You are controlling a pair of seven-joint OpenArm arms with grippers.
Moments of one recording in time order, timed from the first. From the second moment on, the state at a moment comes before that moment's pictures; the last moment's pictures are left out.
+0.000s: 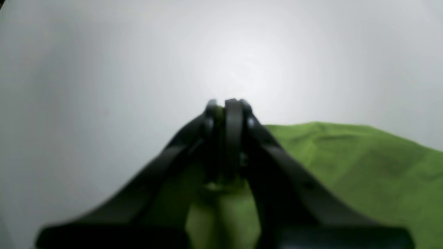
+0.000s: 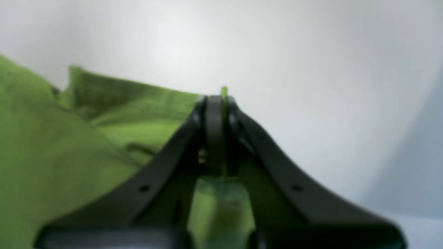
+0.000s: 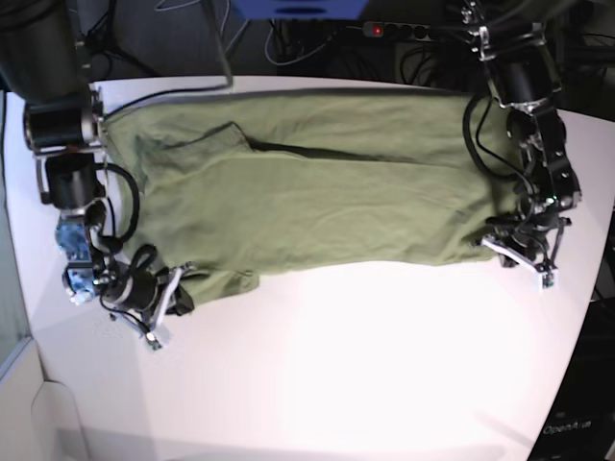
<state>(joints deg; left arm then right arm) -6.3 -10.5 -21.9 73.8 -10.2 -14.4 35.6 29.9 18.1 -8.0 41.5 7.4 40.7 -19.2</state>
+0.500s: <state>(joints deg) 4.1 -9.1 -22.0 88.8 -10.2 -14.5 36.0 5.8 20.0 8.1 84.9 7.3 40.9 -35.0</state>
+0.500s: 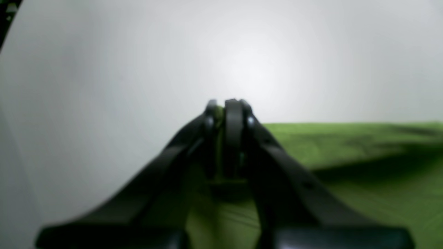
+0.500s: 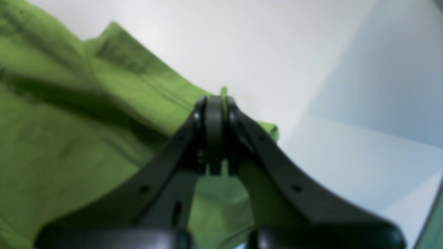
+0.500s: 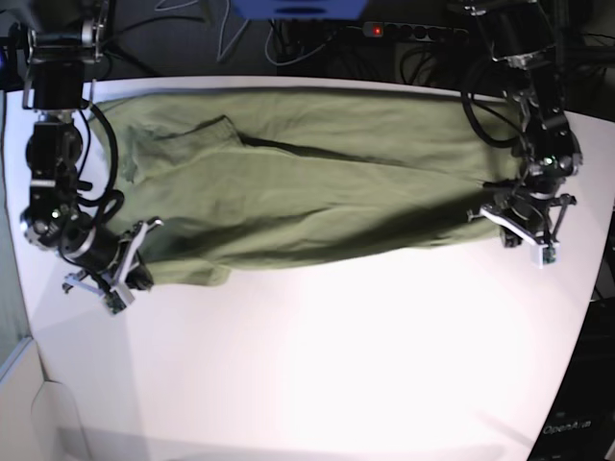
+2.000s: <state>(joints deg) 15.5 -9.2 -24.3 95.2 -10.3 -14.9 34.7 -31.6 15.6 16.7 112.2 7.6 40.9 -32.5</state>
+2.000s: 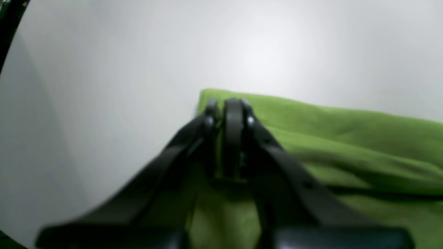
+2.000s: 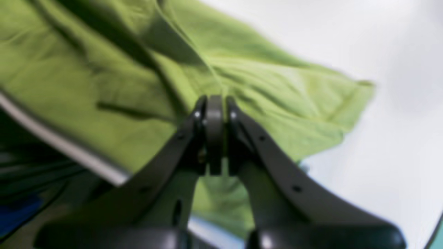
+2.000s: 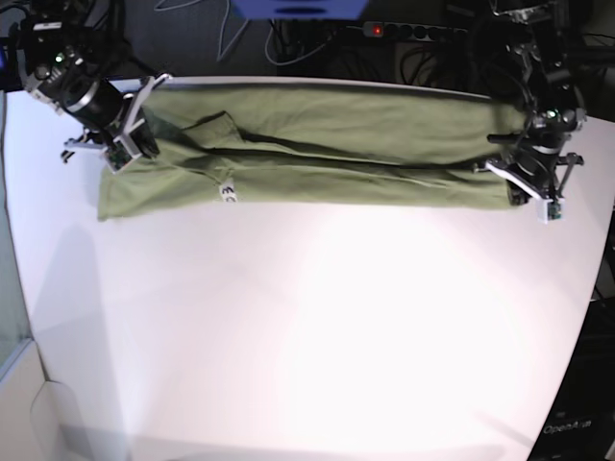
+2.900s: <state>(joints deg) 22.1 -8.5 -30.5 106.5 -10.6 -15.2 34.7 -35.1 14.7 17.2 110.8 7.4 40.8 -28.0</state>
